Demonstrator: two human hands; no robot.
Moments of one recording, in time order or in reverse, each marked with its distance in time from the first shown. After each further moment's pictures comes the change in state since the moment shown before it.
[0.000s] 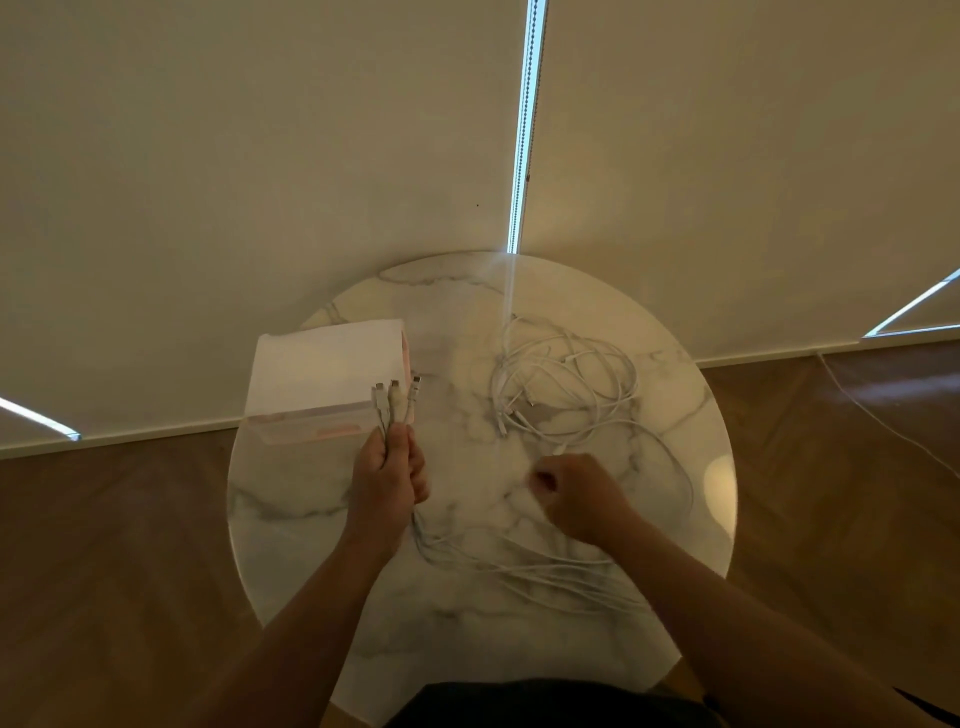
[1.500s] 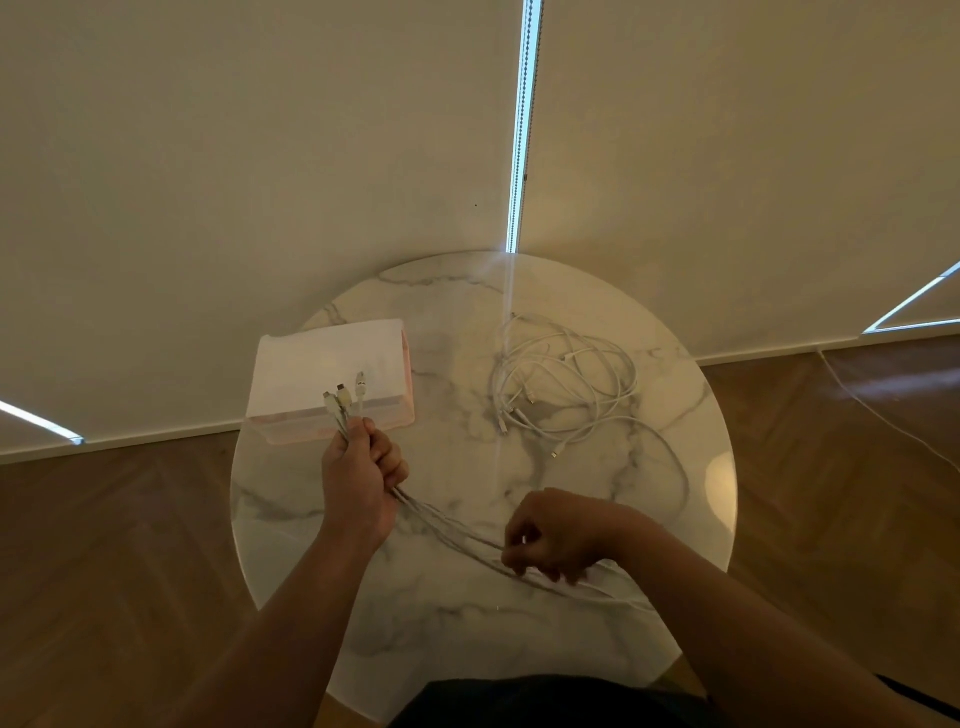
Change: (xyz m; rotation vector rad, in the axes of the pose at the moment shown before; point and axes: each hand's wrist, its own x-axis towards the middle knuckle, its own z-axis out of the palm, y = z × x) left_hand 0.011 0.009 -0.017 -0.367 0.149 -0.079; right_hand -0.022 -0.033 -0.022 0.083 -0.669 -0.225
